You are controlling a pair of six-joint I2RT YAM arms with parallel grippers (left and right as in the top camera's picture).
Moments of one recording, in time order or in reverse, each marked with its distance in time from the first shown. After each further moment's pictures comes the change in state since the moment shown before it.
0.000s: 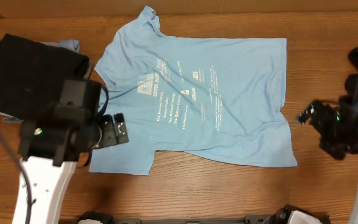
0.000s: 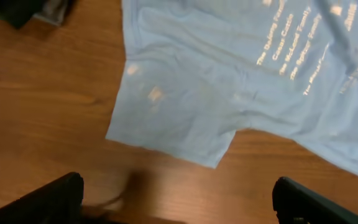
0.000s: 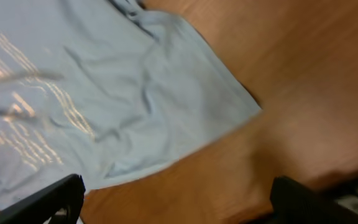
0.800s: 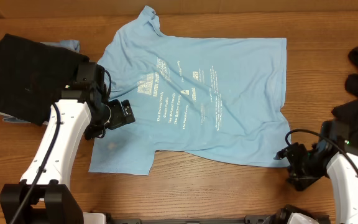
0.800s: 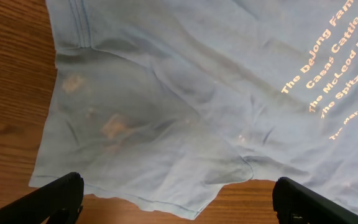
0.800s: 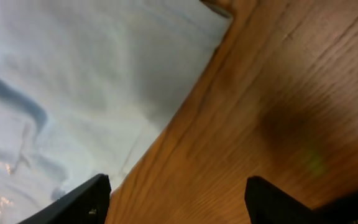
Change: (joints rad) left arm 0.157 0.352 -0.189 0.328 0.208 0.011; right arm -0.001 -0.077 -0.617 0.365 -0.070 0.306
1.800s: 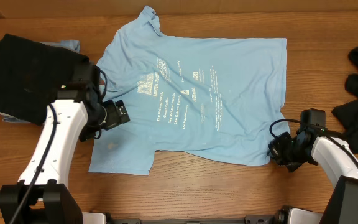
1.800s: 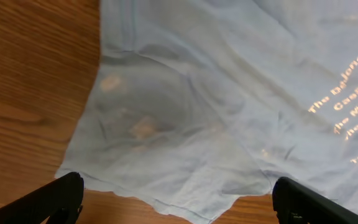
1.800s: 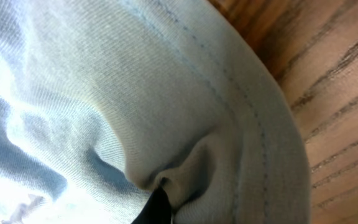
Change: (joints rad) left arm 0.044 0.000 0.000 -0.013 -0.061 -0.038; right arm 0.151 0.261 -0.025 0.362 0.010 0.037
